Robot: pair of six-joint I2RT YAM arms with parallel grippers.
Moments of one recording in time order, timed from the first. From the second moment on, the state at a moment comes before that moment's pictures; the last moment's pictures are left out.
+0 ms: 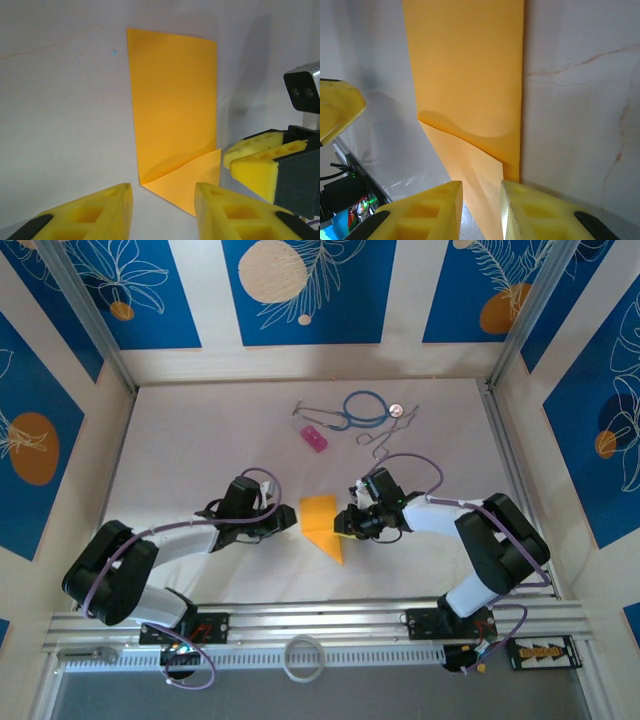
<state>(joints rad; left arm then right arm) -0.57 1.41 0.52 0.12 0.42 -0.87 0.56 1.56 0.66 -0.14 -0.57 0.72</state>
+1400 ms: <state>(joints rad) -0.57 1.43 0.52 0.12 0.42 -0.89 0.57 1.53 0.66 -0.13 -0.62 0.70</state>
